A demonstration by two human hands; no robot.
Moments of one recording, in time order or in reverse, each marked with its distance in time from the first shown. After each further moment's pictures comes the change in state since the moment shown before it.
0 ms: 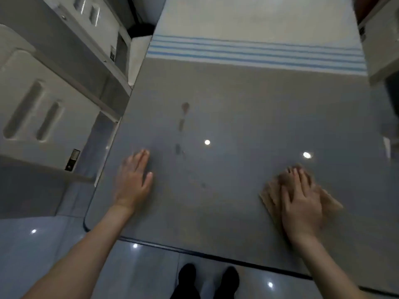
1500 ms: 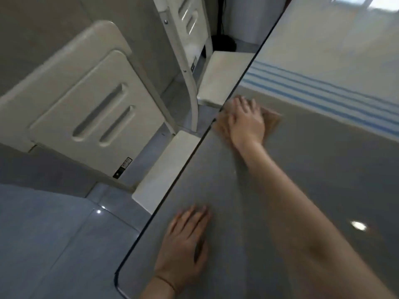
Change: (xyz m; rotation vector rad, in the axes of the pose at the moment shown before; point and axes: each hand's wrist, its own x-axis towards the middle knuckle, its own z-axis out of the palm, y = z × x) left_hand 0.004 -0.030 0.013 -0.152 0.018 -0.007; right_hand 0.246 -0.428 0.153 0.047 -0.123 -0.554
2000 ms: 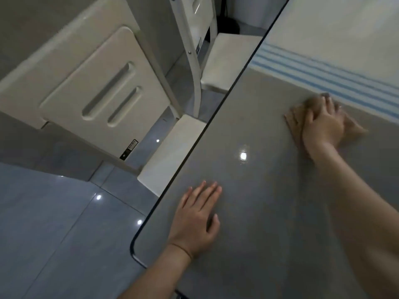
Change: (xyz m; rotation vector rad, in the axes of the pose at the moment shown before) left_hand -0.003 0.003 0.003 -0.038 0.058 -0.035; right_hand -0.049 0.131 -0.053 -0.023 0.065 0.361
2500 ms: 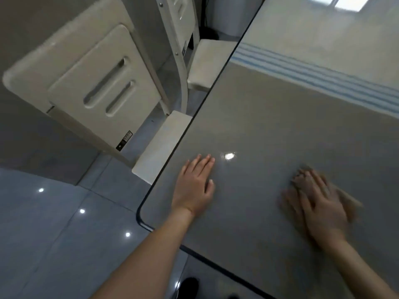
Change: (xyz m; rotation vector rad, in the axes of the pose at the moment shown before) left_hand -0.004 0.000 0.004 0.030 0.065 0.033; right_hand -0.266 0.117 -0.058 -0.070 -0.083 -0.236
